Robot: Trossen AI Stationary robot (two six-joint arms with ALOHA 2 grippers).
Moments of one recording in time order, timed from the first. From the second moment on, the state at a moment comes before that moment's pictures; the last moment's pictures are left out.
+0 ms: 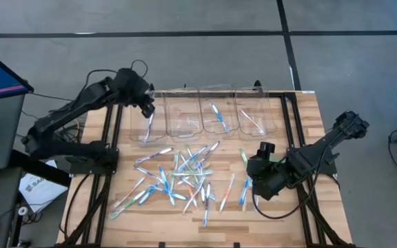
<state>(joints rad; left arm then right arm) 0.72 1.16 1.11 -0.81 0.01 -0.01 0.61 1.41 1.32 -1.24 0.55 0.65</state>
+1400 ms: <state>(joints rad) 0.74 1.10 1.07 -0.90 0.04 -0.09 0.59 1.41 1.28 -0.97 0.58 0.47</state>
